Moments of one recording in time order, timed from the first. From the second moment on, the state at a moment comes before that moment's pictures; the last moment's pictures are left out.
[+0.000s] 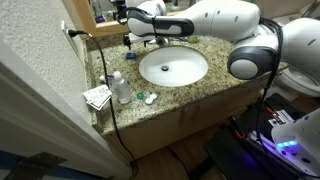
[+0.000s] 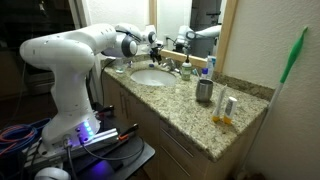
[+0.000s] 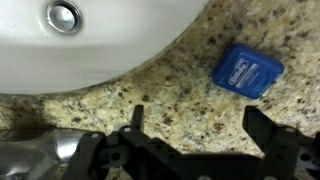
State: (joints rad) arm 0.43 1.37 -0.04 -0.36 -0.08 1.97 0.58
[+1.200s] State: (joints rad) arm 0.41 1.37 0.08 -0.35 -0.04 2.03 -0.17
